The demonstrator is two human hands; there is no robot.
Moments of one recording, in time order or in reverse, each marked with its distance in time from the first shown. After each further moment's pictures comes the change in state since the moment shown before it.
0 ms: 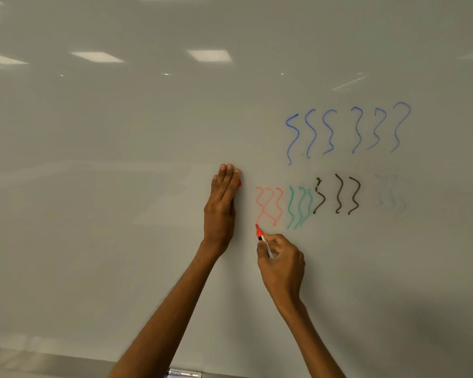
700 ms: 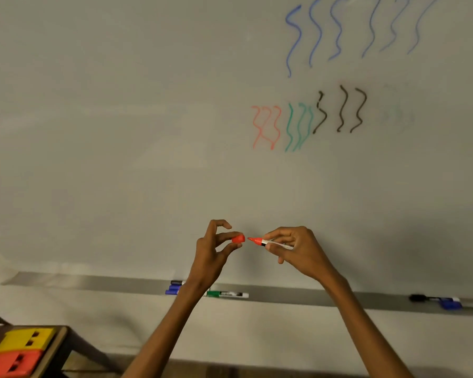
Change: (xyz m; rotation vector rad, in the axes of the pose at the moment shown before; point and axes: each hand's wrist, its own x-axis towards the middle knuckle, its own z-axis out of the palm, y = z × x) left_hand -0.199 0.072 -0.091 -0.431 -0.507 -0.783; right_hand -0.069 0.078 -0.078 0.058 -0.776 0.163
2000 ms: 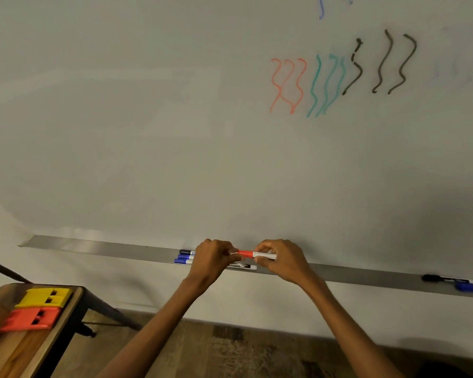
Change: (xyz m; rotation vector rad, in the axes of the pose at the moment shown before) left_hand -0.035 -0.090 -0.002 0.523 -0.223 -0.164; right_hand -0.004 0.070 0.082 -0.354 -0.208 0.072
